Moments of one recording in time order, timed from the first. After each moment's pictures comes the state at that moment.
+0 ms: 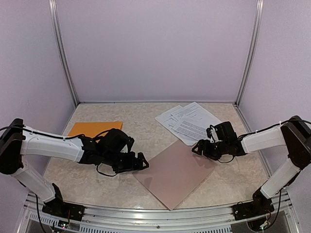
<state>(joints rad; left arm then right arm) -0.95 1.51 0.79 -0.16 0.09 -0.88 0.50 1.55 0.61 0.11 -0.22 0.68</state>
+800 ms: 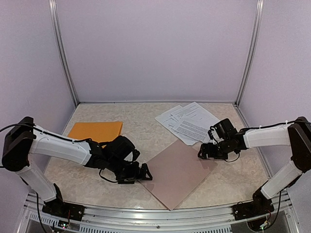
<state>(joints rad) -0.99 1.59 0.78 -0.19 0.26 -0.94 0.49 1.50 0.71 -0.24 -0.08 0.46</state>
